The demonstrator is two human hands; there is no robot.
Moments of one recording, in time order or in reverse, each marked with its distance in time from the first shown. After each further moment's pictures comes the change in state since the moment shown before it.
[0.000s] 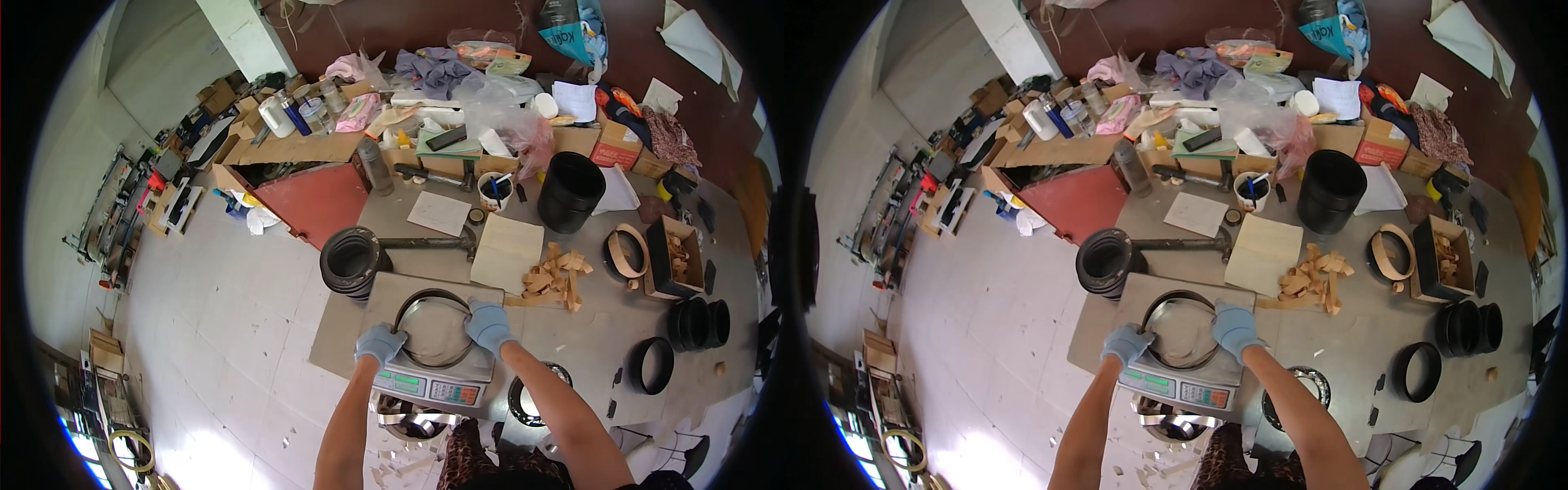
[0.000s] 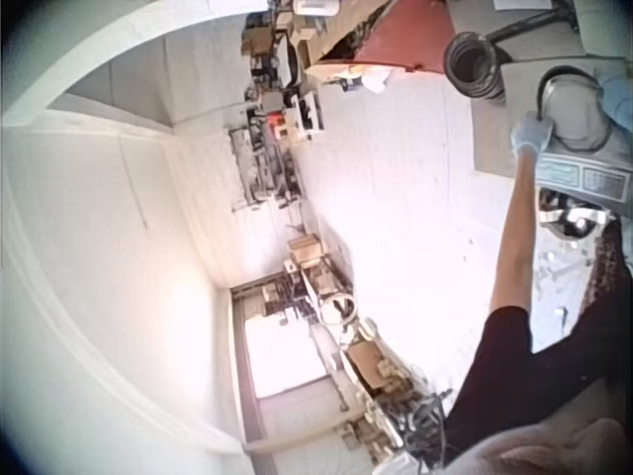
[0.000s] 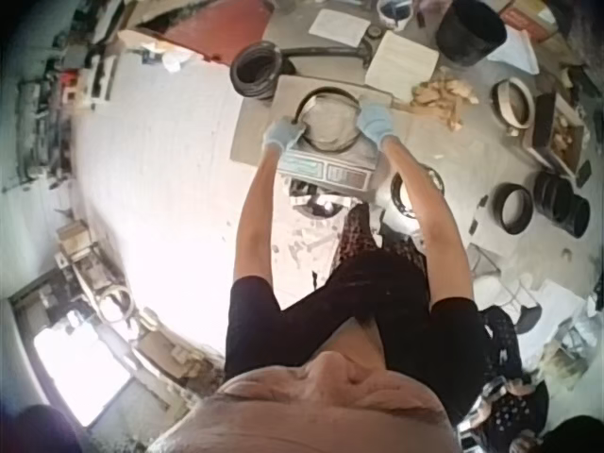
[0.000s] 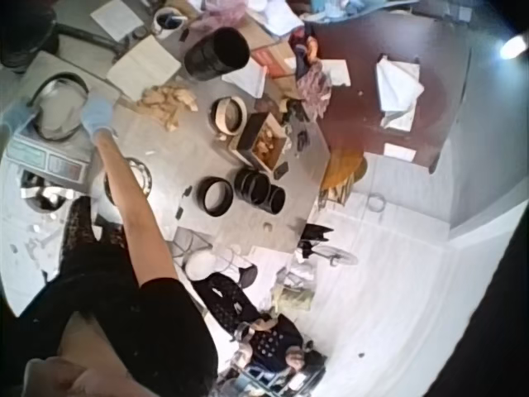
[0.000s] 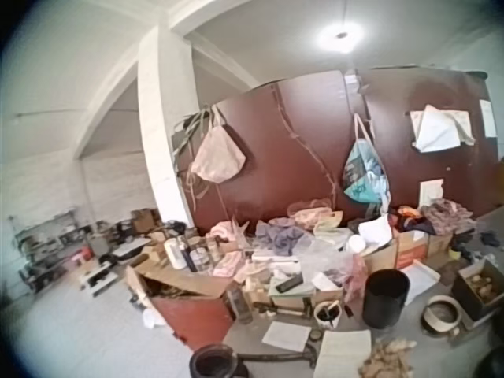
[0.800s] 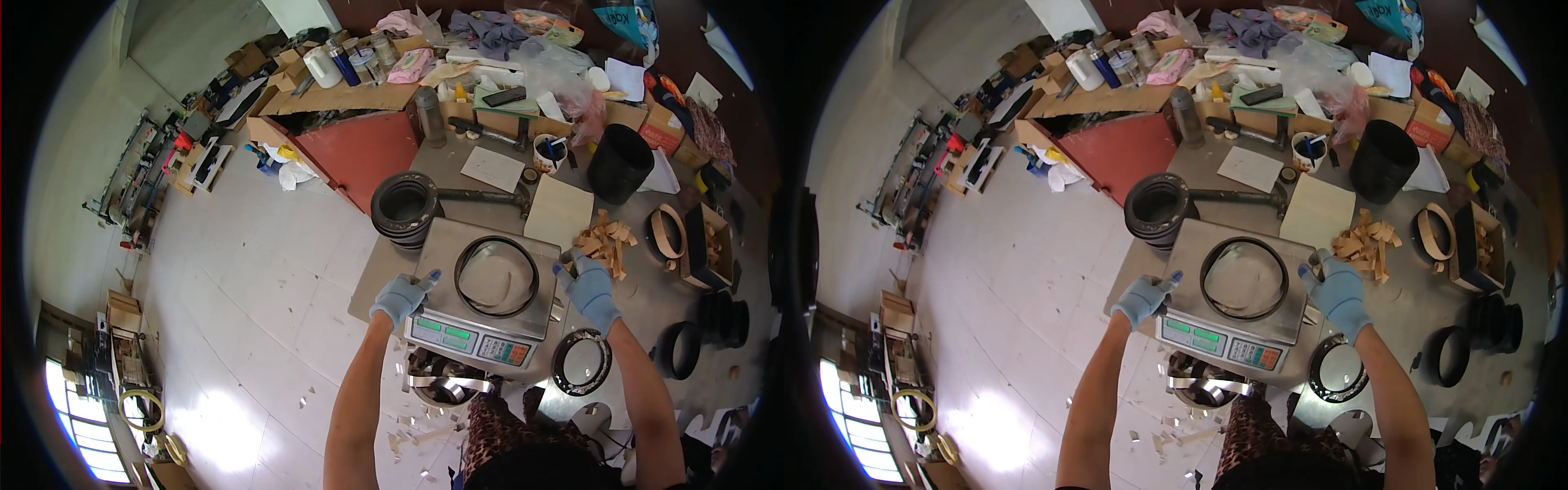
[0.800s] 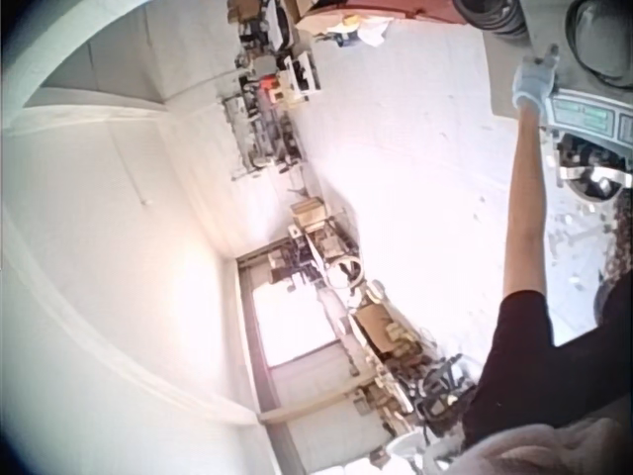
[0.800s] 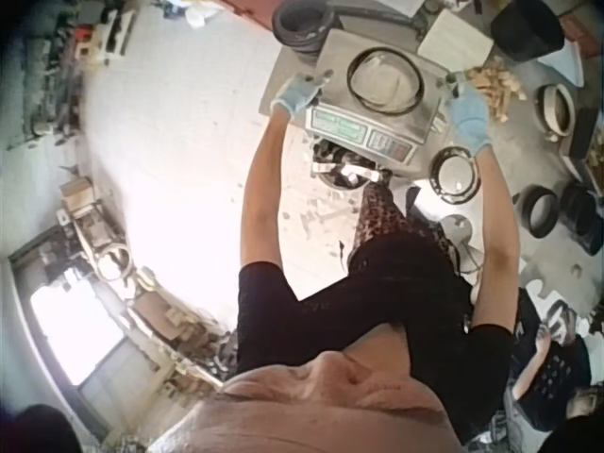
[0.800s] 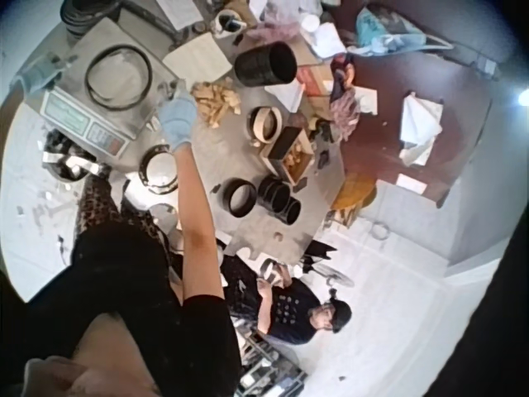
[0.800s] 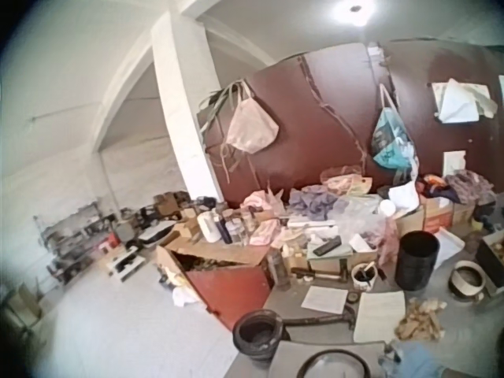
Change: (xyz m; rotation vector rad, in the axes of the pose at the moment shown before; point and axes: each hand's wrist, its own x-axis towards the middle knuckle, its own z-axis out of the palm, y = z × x) left_hand -0.021 -0.063 -0.034 -0.558 -0.095 -0.048; right_hand -0.061 -0.008 -0.078 0.092 0.233 0.002
